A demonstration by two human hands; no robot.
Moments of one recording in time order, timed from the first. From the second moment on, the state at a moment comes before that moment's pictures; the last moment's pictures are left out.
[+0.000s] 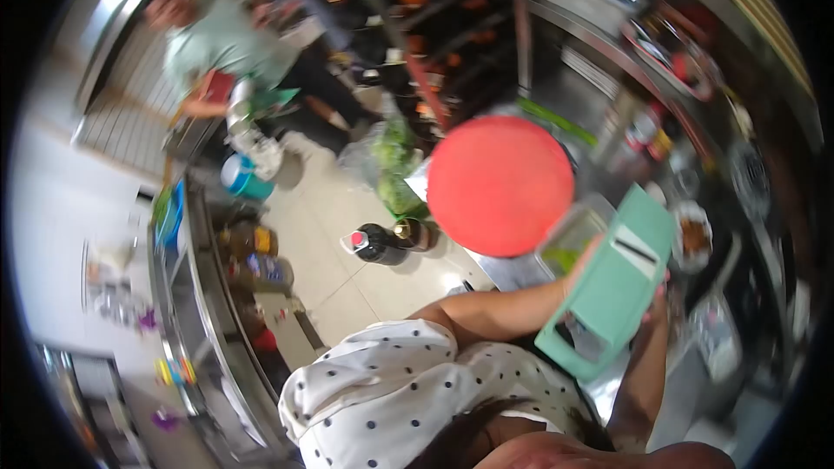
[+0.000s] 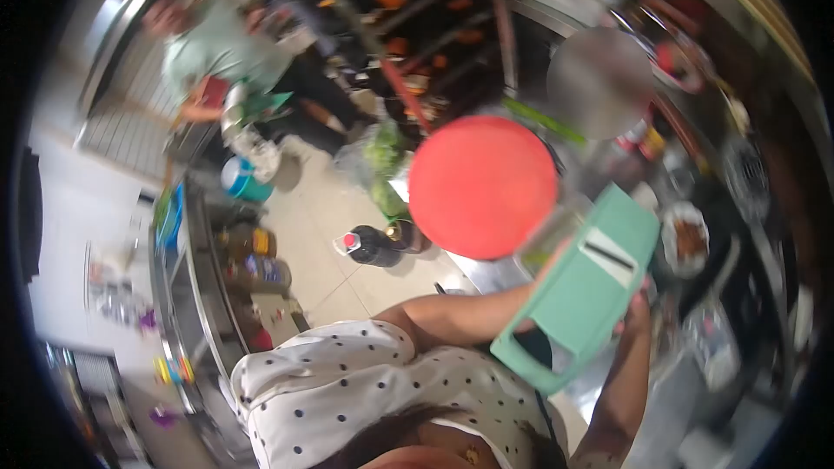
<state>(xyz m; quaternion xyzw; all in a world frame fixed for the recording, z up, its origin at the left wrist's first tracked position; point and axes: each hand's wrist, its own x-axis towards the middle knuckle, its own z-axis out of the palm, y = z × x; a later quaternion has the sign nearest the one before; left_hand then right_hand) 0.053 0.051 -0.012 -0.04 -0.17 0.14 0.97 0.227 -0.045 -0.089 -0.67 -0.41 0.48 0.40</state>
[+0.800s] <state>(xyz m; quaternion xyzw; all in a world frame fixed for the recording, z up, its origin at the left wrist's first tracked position) -0.143 0.265 -0.217 0.42 0.55 0.47 0.54 0.107 0.288 -0.126 -0.69 -0.45 0.44 0.36</state>
